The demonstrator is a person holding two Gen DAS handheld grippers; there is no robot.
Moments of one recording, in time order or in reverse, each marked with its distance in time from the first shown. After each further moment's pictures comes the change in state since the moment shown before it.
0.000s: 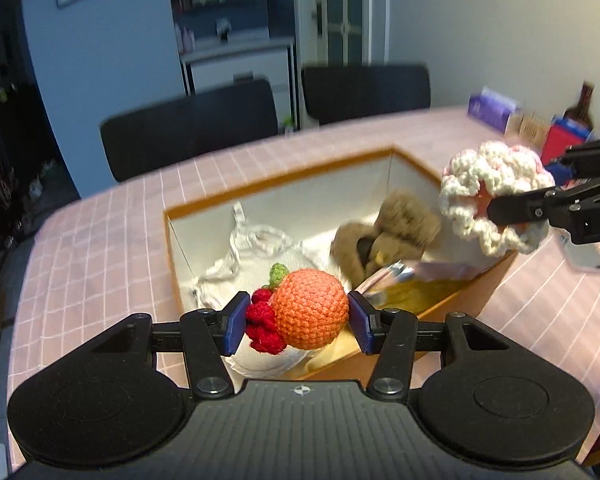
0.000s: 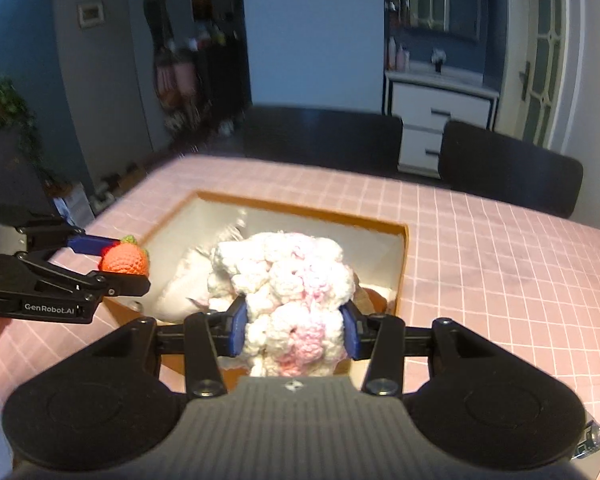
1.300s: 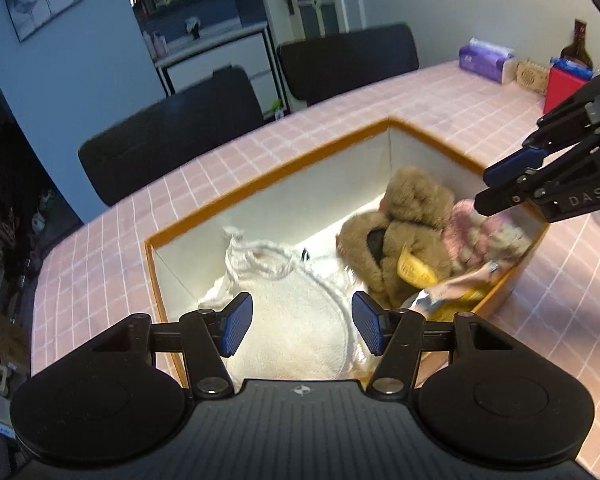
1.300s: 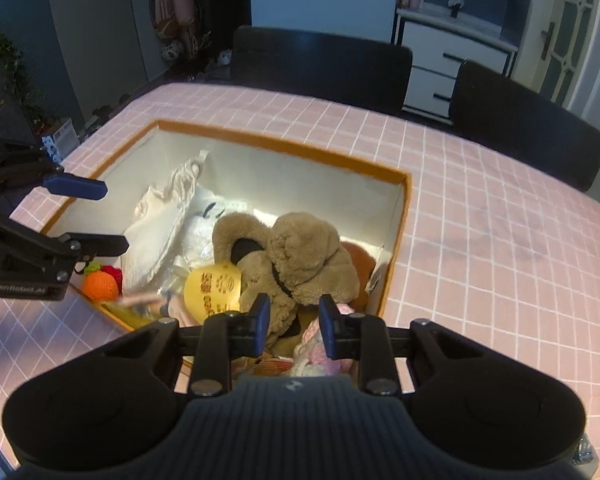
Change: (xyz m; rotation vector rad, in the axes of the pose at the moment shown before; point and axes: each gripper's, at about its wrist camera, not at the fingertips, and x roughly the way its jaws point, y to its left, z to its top) left arm 0.022 -0.017 0.018 0.169 0.017 0.043; right arm 0.043 -0.025 0.015 -0.052 0.147 0.001
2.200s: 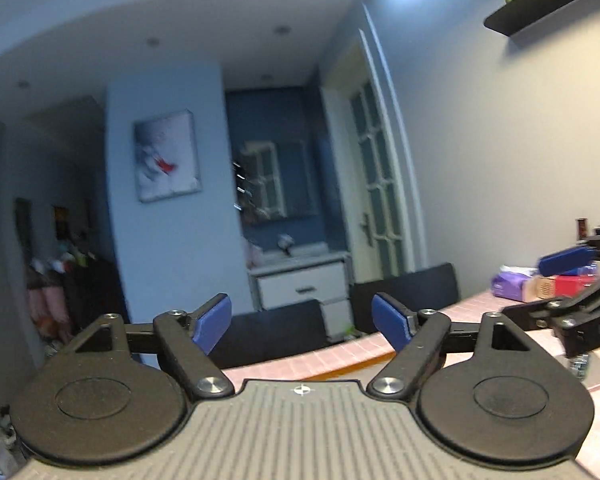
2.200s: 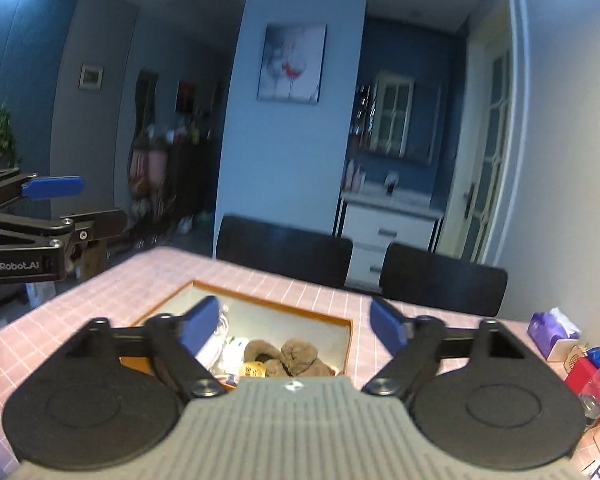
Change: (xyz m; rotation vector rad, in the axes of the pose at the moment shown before) left arm -0.167 -0.066 -0.053 -0.157 -0.718 0.281; right arm -0.185 0.096 -0.103 -0.035 -0.595 -0.193
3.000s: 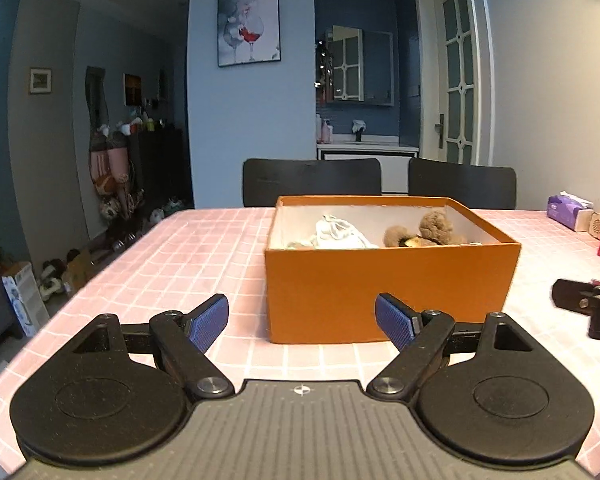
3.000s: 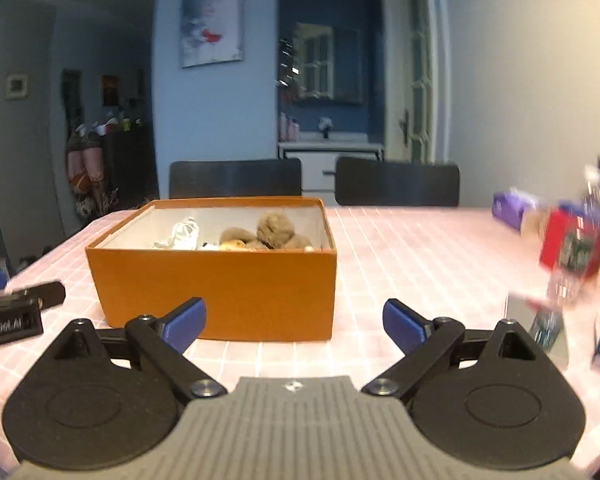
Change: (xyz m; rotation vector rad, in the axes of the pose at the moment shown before) left arm -0.030 -0.007 -0.102 -0.204 0.363 0.181; right arm -0.006 0.034 -0.128 0.246 0.146 -0.170
